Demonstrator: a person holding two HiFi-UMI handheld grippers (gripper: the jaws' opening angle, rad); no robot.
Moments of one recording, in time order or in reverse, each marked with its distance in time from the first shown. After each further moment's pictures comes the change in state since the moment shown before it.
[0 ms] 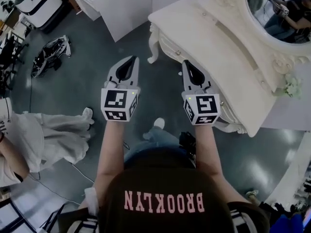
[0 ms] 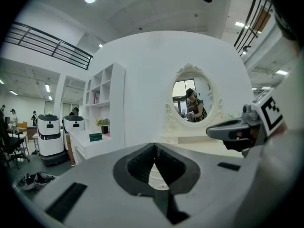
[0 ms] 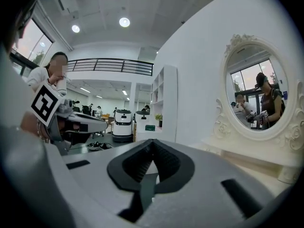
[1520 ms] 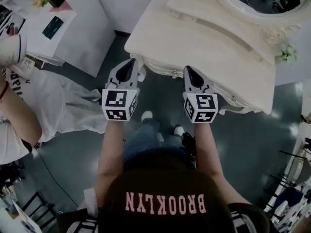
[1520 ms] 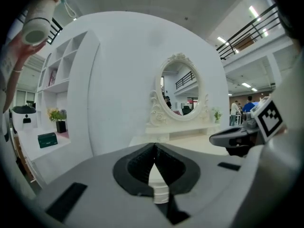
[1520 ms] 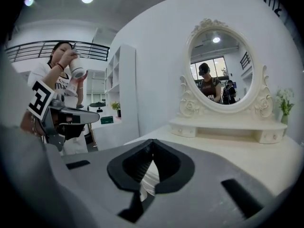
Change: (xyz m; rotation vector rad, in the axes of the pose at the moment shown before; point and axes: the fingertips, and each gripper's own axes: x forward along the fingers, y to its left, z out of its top) left arm 0.233 0.064 -0.012 0.062 0.086 -0.479; right arm 0.132 -0.092 -0.064 0.235 0.175 -0.529
